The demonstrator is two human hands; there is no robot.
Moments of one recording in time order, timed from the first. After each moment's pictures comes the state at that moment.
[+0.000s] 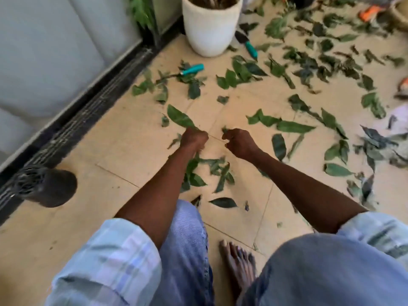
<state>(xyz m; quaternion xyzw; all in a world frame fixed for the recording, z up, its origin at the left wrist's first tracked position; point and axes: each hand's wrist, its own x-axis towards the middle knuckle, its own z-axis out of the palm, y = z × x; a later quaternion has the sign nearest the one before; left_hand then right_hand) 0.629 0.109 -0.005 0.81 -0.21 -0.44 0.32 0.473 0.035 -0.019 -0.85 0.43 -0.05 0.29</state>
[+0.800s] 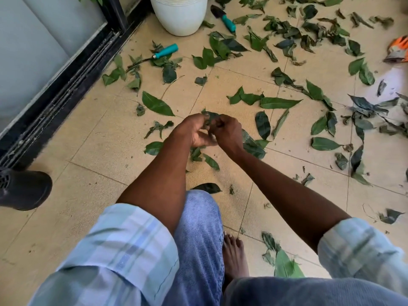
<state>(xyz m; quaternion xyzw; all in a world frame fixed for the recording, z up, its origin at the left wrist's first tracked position) 0.558 0.080 0.008 0.63 0.01 -0.67 0.40 0.445 0.066 -0.027 -0.69 0.52 -0.28 0.42</state>
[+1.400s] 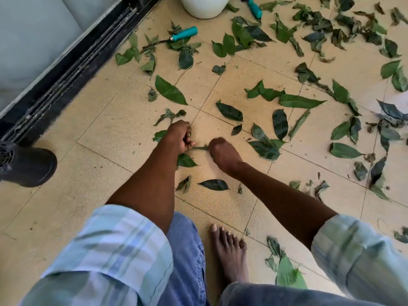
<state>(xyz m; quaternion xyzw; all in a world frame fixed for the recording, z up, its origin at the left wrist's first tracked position) 0.613 0.126 -0.058 0.71 0.08 -0.56 0.41 0.452 0.093 -0.114 -0.93 0.31 -0.01 0.19</state>
